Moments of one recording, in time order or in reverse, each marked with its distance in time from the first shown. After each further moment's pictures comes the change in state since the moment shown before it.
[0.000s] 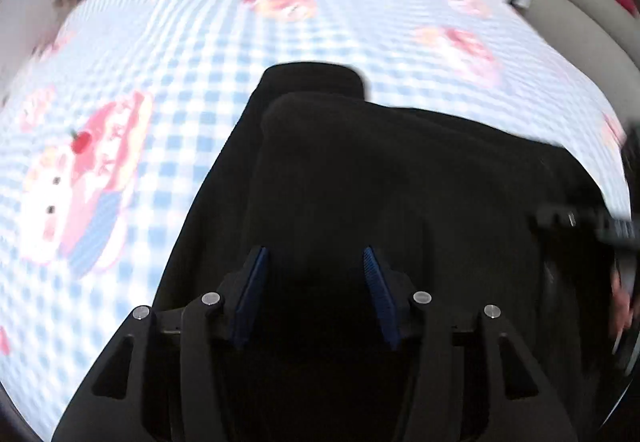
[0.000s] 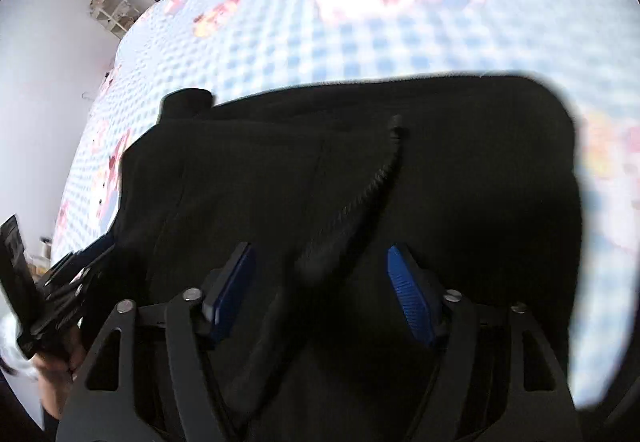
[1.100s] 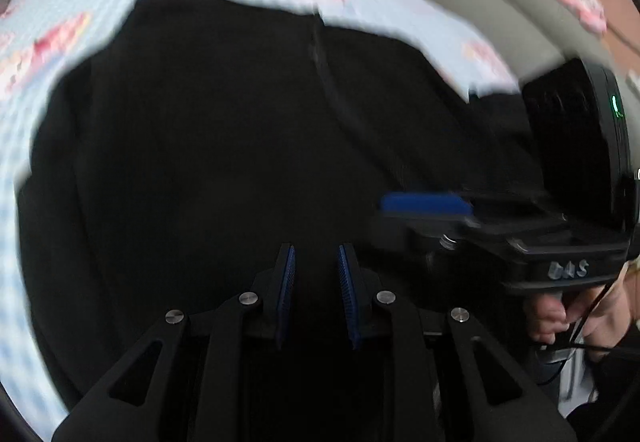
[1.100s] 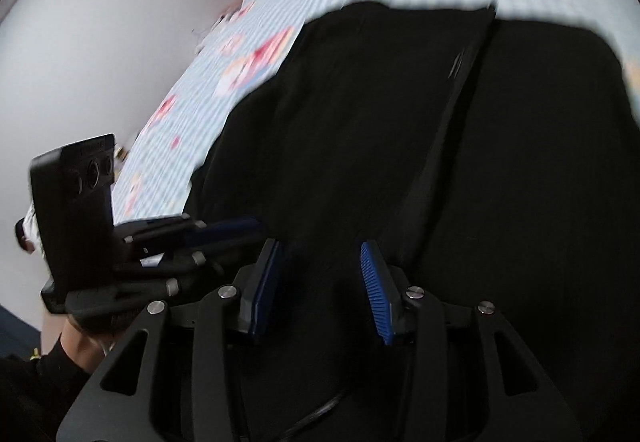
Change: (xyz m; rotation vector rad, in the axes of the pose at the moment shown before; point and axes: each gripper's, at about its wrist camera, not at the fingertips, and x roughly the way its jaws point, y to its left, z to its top) left arm -0.116 -0.090 -0.224 0.088 0.084 -0.280; right arm -0.089 0.055 -0.248 -0.295 0.035 0.192
